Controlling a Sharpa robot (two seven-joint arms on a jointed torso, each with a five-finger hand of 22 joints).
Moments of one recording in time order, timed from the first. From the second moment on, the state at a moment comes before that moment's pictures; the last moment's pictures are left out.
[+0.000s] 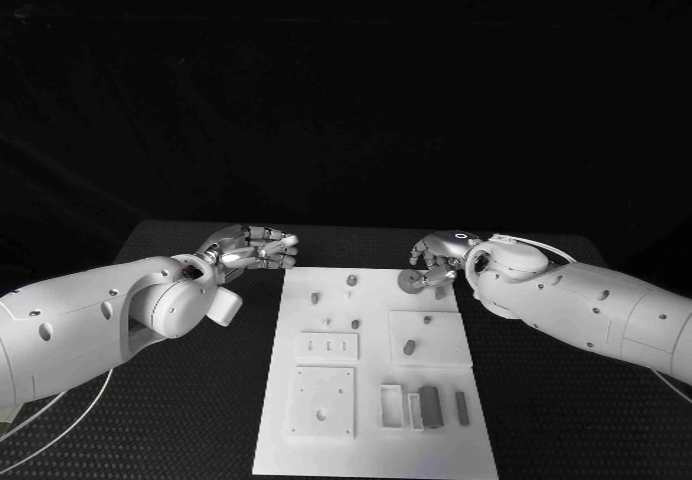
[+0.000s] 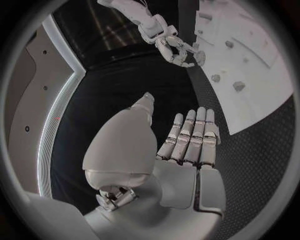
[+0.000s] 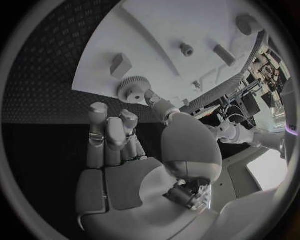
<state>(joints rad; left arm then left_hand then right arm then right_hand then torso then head) 1.34 -0.82 -0.14 1.35 -0.19 -0.13 0.20 1.34 -0.14 0.15 0.29 0.05 0.59 0.17 0.31 0.42 0.85 0.24 0.07 0.07 0.71 0.22 0.27 0.53 0.02 0.68 0.12 0.08 0.54 1.24 -0.64 -0.04 1.07 -1.60 -0.18 -0.05 1.02 -0.17 0.56 -0.21 0.05 0.77 0.17 0.23 0.49 1.12 0.06 1.12 1.11 1.27 -0.05 1.44 0.95 0.20 1.20 -0.05 0.92 1.31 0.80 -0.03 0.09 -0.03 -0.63</state>
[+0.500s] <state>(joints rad) 1.34 -0.82 -0.14 1.35 -0.19 -0.13 0.20 1.34 -0.14 0.15 0.29 0.05 0.59 0.17 0.31 0.42 0.85 0.24 0.07 0.07 0.71 0.22 0.27 0.54 0.02 0.68 0.12 0.09 0.54 1.23 -0.62 -0.04 1.05 -1.59 -0.16 -0.04 1.01 -0.14 0.57 -0.21 0.05 0.80 0.16 0.24 0.50 1.11 0.06 1.12 1.11 1.27 -0.05 1.44 0.95 0.20 1.20 -0.05 0.92 1.31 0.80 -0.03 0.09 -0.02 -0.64</state>
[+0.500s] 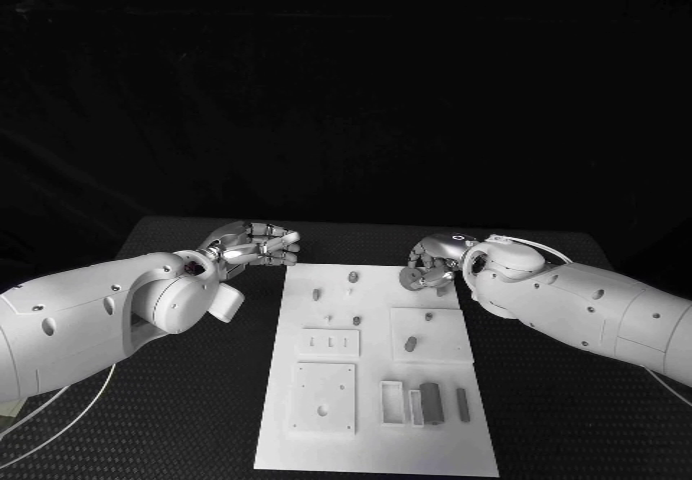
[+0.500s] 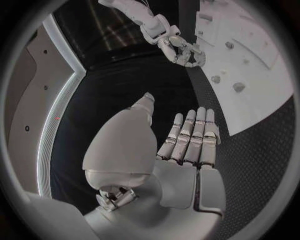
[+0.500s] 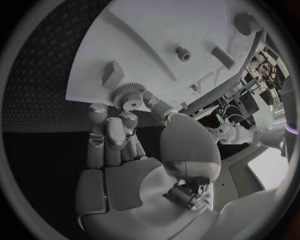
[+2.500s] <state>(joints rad) 1.34 -0.82 -0.14 1.34 -0.19 -0.12 0.20 1.36 -0.14 0.15 0.29 0.05 0.59 0.17 0.33 0.43 0.85 0.24 0.07 0.07 0.71 0.22 0.27 0.54 0.02 0.68 0.12 0.09 0.55 1.20 -0.59 -0.05 1.01 -1.66 -0.26 -0.01 1.04 -0.10 0.56 -0.28 0.05 0.83 0.14 0.26 0.51 1.12 0.04 1.13 1.10 1.28 -0.06 1.45 0.96 0.20 1.19 -0.05 0.92 1.31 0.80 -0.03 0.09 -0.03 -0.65</state>
